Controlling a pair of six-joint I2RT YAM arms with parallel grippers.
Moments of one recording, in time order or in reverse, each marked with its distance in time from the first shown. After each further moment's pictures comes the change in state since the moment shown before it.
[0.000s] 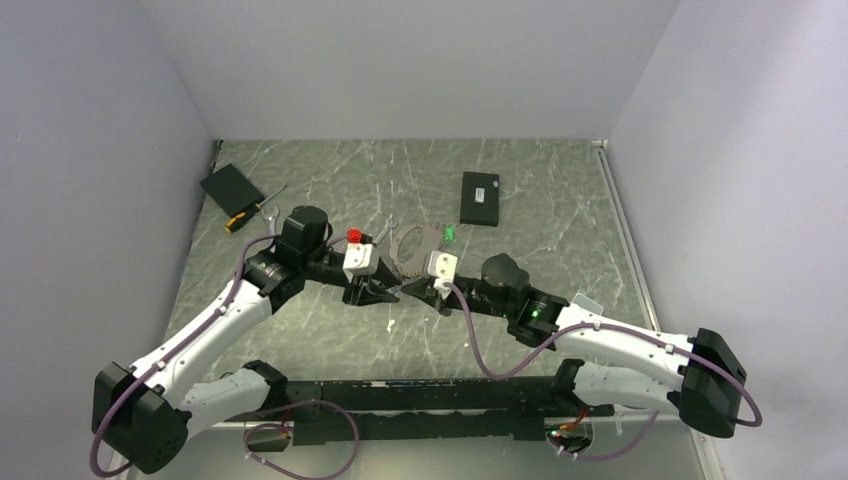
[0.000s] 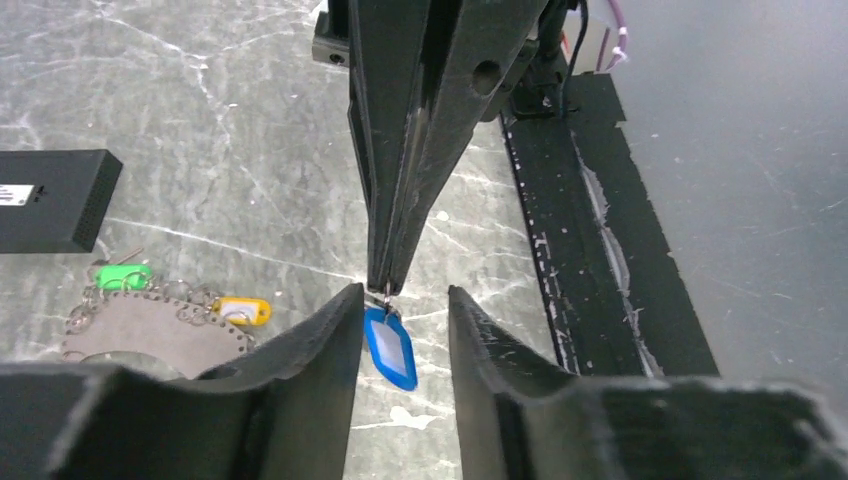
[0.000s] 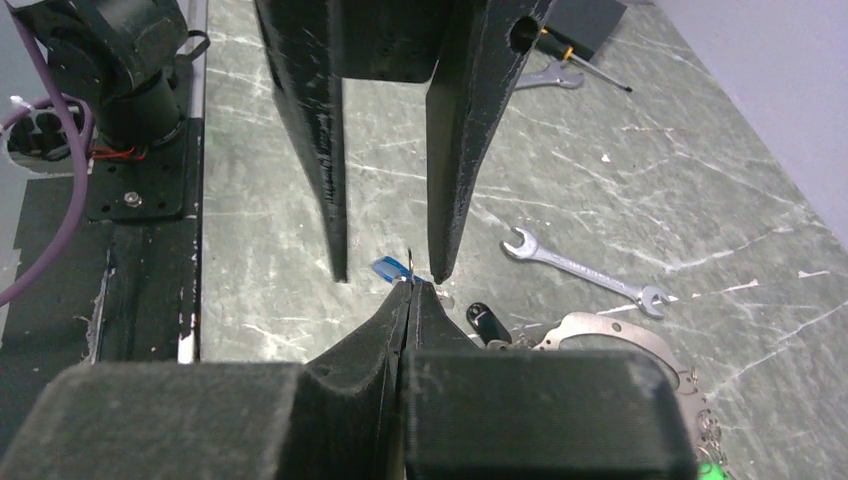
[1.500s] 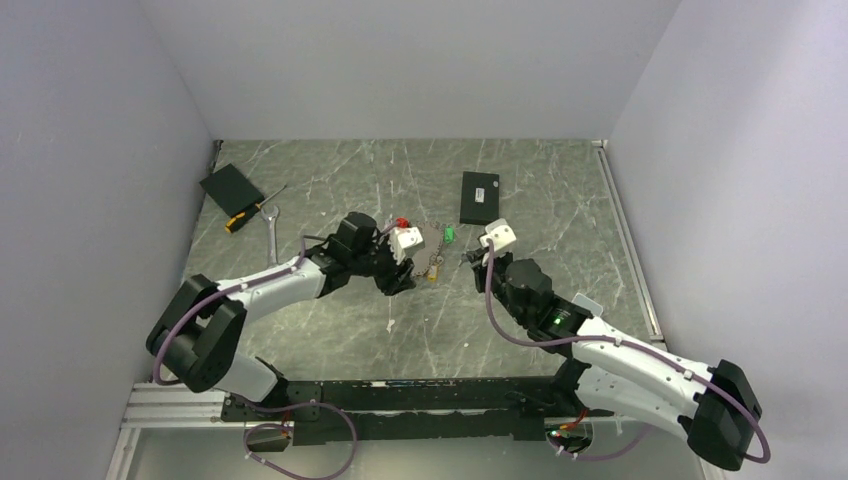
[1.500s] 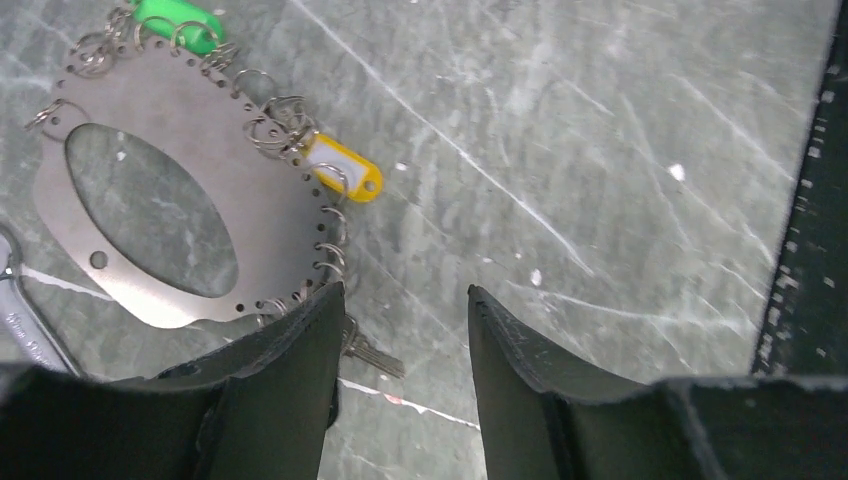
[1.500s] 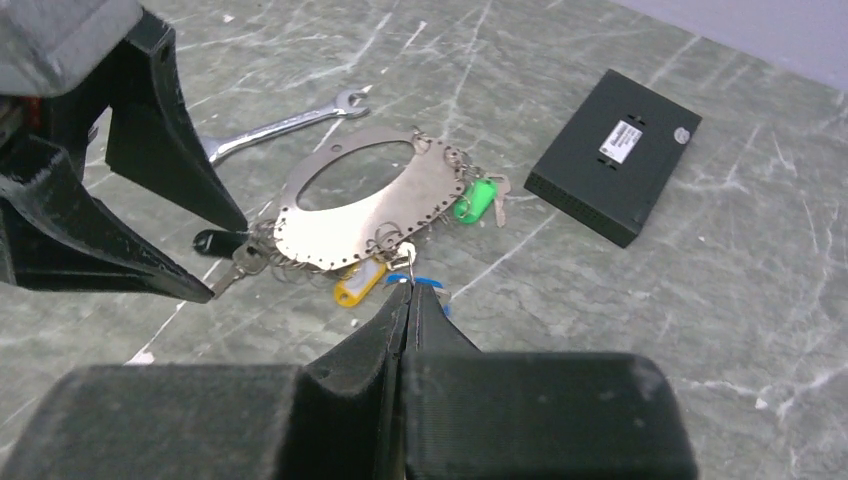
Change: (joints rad) left arm -0.085 0.404 -0.039 0.321 -0.496 -0.256; right arm -0.128 -0.167 -0.129 -0.122 0.677 0.263
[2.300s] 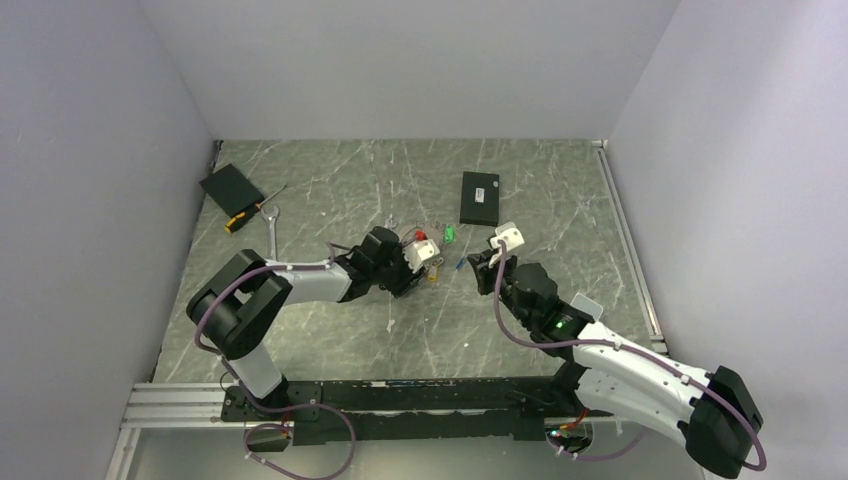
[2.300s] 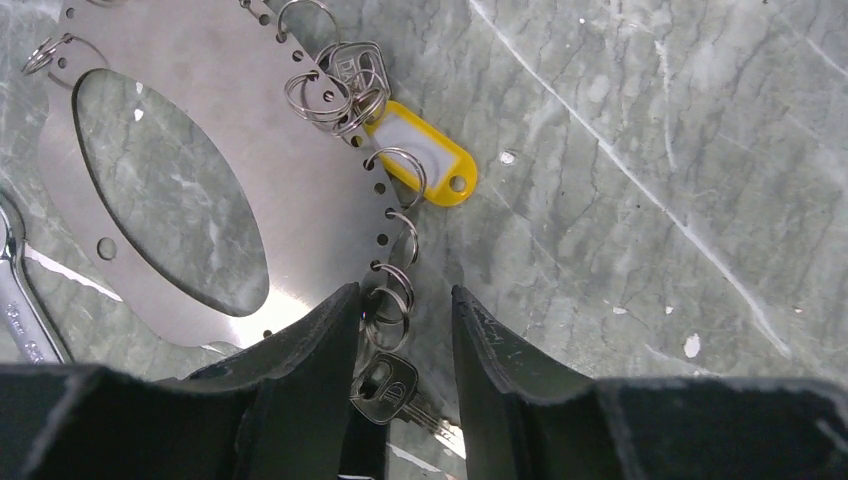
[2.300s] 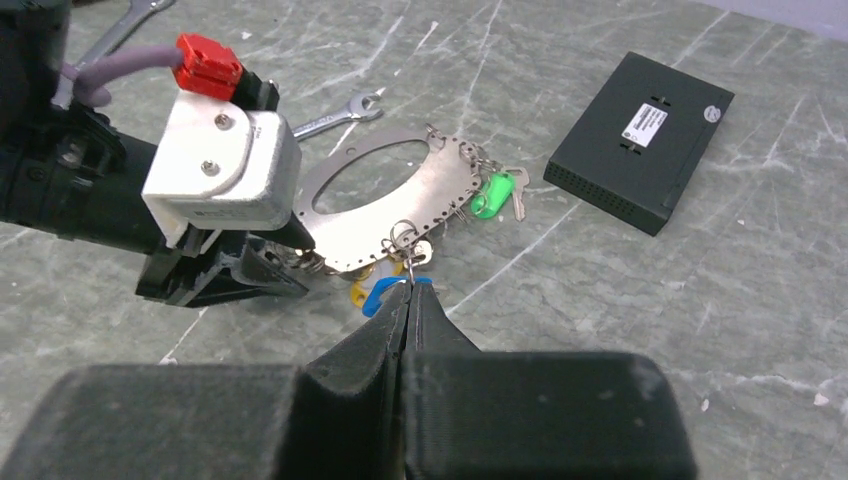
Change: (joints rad) left arm -0.106 0.235 -0.005 0.205 -0.324 0.010; right arm -0.071 -0.028 -0.079 0.074 -0.068 0.081
